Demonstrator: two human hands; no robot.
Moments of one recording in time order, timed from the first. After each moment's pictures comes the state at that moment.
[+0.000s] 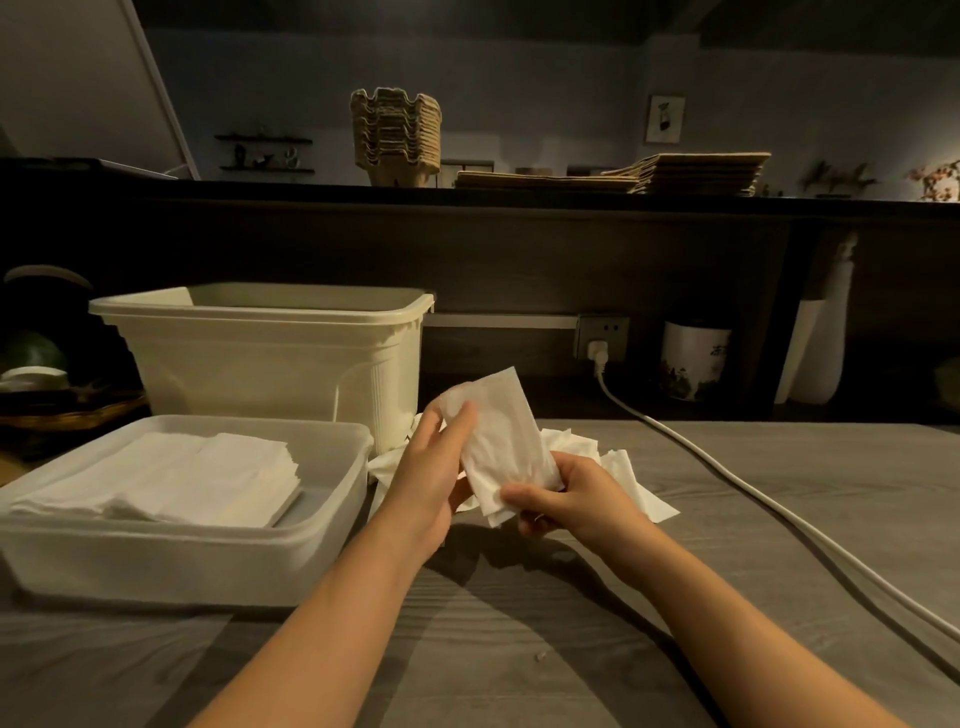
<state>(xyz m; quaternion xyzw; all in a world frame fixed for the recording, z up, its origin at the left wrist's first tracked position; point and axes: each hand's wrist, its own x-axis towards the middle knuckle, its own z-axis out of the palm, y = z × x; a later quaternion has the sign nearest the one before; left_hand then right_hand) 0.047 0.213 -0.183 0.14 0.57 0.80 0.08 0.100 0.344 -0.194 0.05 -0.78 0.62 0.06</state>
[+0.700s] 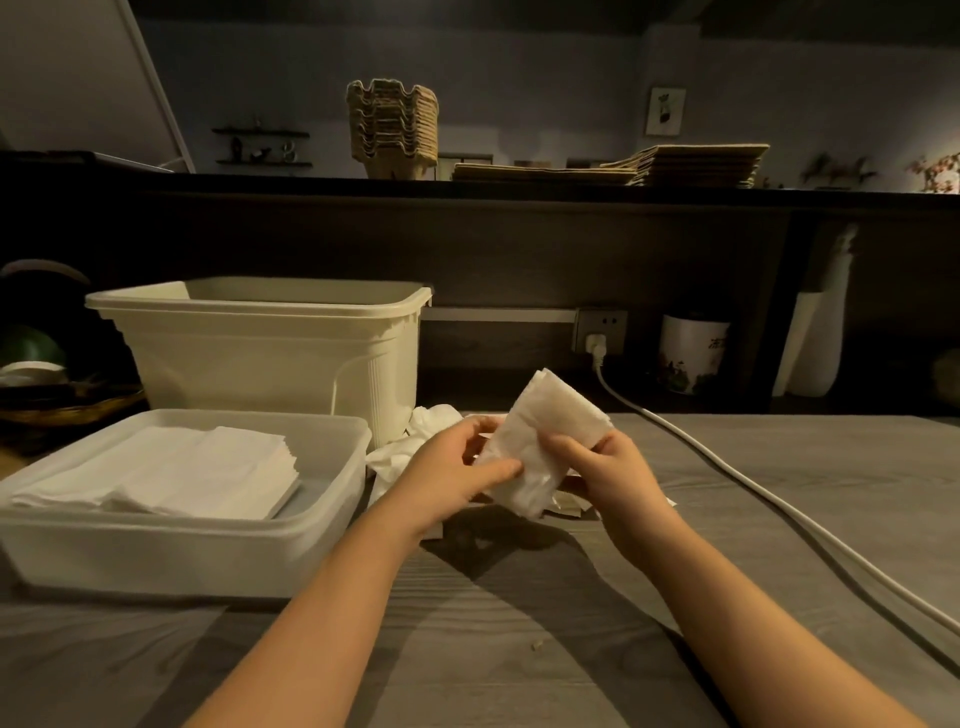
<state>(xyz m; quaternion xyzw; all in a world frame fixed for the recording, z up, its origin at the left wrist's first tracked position) 0.040 0.203 -0.189 0.30 0.78 0.55 0.07 0.102 0.354 -0.190 0.00 -0.67 0.72 0.17</state>
